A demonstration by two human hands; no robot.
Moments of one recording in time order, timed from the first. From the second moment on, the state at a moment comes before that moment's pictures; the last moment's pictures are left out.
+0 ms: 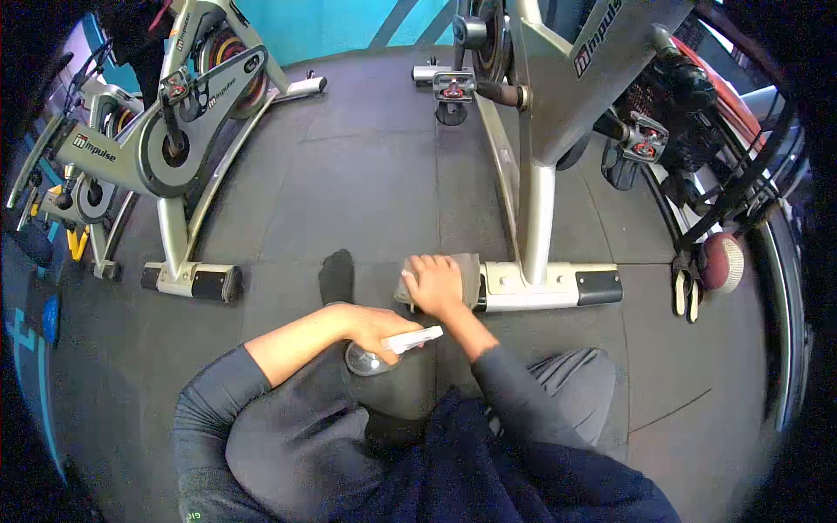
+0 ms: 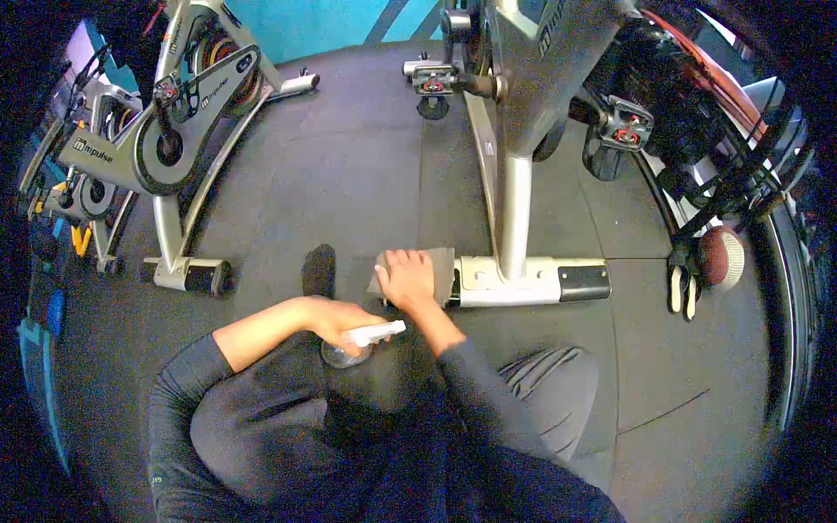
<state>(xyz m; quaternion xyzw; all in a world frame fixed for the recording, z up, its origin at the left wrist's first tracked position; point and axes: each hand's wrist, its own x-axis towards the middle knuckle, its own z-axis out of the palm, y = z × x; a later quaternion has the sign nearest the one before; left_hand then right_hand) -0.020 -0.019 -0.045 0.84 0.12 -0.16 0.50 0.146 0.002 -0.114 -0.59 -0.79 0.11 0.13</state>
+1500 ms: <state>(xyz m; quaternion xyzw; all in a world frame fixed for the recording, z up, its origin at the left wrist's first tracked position) 0.021 -0.020 -0.037 0.85 0.09 -0.16 0.50 0.220 -0.065 -0.140 -0.62 -0.76 -0.03 0.19</state>
